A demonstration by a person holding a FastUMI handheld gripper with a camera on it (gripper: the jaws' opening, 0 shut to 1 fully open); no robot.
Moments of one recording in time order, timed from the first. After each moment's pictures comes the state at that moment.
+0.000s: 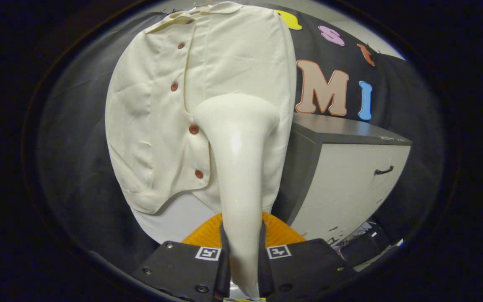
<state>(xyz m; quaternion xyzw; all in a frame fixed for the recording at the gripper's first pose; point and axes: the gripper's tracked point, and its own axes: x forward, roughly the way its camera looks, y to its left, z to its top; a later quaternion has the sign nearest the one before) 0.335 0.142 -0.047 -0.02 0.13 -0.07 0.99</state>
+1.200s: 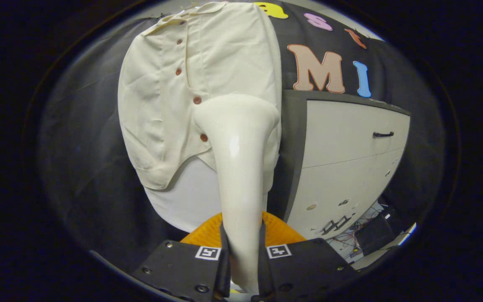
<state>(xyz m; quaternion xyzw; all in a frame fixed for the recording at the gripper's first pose) 0.272 0.140 -0.066 0.02 0.15 -0.04 0.99</state>
